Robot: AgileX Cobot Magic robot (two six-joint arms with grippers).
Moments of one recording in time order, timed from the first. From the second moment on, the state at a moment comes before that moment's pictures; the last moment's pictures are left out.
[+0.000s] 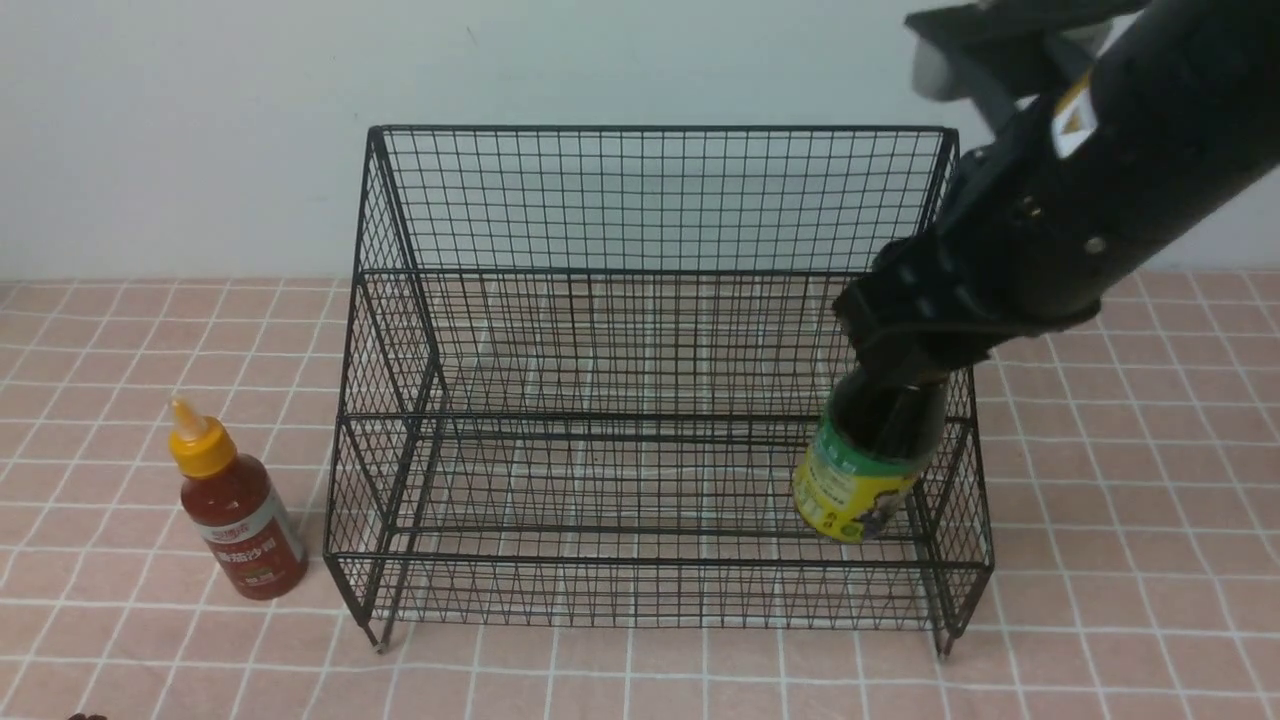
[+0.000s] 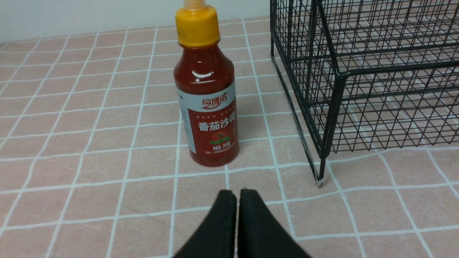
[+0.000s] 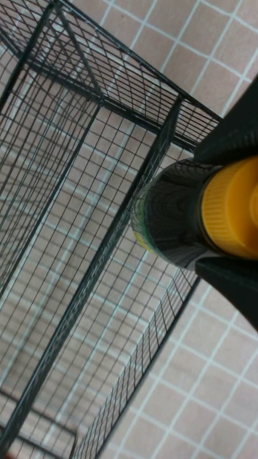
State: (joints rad) right arm 0.59 1.53 -1.51 0.01 1.28 0.17; left arm -0.11 -0.01 0.03 0.02 0.38 0.02
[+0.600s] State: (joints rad) right arm 0.60 1.71 -1.51 0.01 1.26 0.17; left arm -0.11 -0.01 0.03 0.02 0.38 0.02
